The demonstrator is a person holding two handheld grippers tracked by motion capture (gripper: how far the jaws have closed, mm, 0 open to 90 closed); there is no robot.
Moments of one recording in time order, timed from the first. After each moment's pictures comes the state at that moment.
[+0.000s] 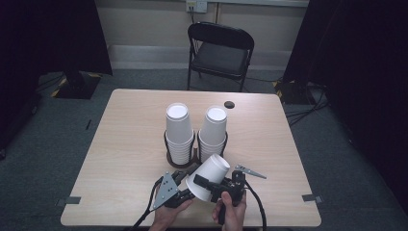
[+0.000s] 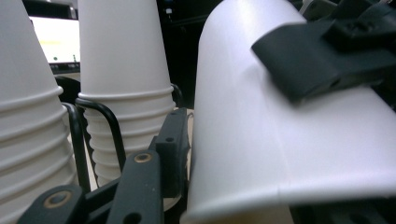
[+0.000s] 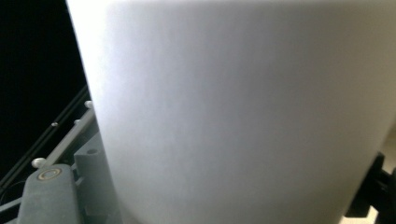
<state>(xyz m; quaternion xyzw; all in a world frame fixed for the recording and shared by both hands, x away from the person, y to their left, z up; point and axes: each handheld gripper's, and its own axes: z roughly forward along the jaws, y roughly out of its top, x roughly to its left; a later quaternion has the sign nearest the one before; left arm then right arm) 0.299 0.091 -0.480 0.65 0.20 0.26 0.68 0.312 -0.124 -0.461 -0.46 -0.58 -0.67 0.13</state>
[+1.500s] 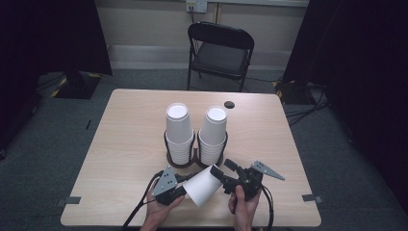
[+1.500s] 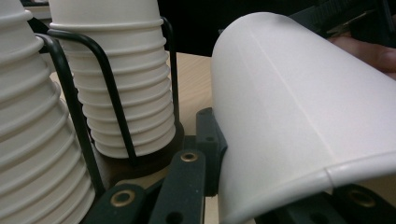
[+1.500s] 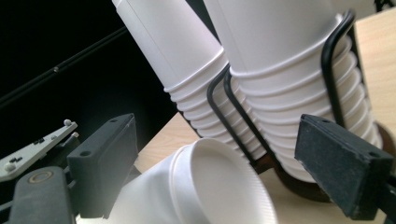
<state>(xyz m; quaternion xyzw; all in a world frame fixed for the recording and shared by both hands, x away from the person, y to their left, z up) 0.313 0.110 -0.476 0.75 0.21 0.18 0.60 0.317 -0.161 -0.448 -0.46 -0.58 -0.67 -0.05</state>
